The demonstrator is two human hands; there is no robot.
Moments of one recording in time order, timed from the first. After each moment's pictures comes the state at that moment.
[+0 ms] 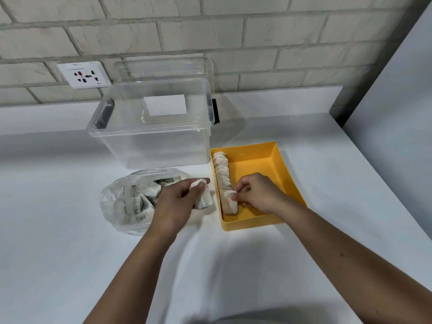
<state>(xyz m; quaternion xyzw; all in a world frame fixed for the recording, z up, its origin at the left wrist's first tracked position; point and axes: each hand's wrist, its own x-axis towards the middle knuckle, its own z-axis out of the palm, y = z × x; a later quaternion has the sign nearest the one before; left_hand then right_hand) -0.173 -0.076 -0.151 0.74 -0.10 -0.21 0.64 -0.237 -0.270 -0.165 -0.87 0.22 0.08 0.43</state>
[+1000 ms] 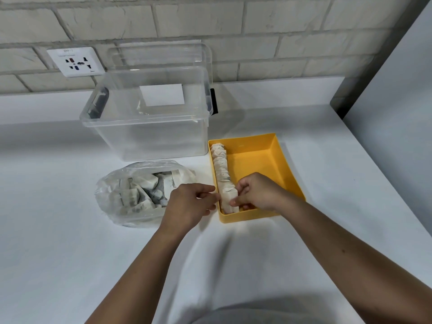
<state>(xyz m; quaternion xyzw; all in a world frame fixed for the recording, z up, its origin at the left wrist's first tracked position) -0.184 -0.086 -0.168 0.82 -0.13 -0.25 0.50 -0.246 -0.268 -0.167 -0.85 0.24 0.16 0.44</state>
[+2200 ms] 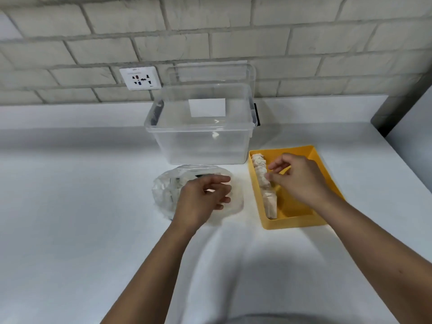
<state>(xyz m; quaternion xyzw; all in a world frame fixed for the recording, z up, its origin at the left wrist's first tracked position) -0.171 -0.027 -0.129 0.77 -0.09 -0.20 0.60 -0.234 -0.245 -0.118 -0.91 0.21 -0.12 0.35</state>
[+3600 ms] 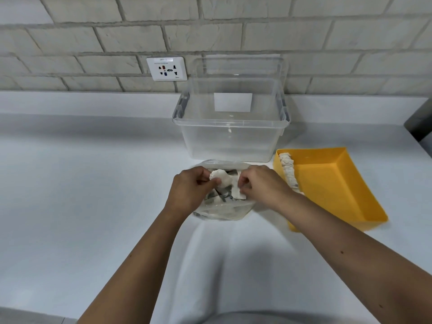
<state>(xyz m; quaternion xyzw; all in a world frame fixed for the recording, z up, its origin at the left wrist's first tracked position) -0.110 0.035 -0.149 0.88 -0.13 -0.11 0.45 -0.159 -0.155 -0.150 -0.98 0.04 0.04 0.18</state>
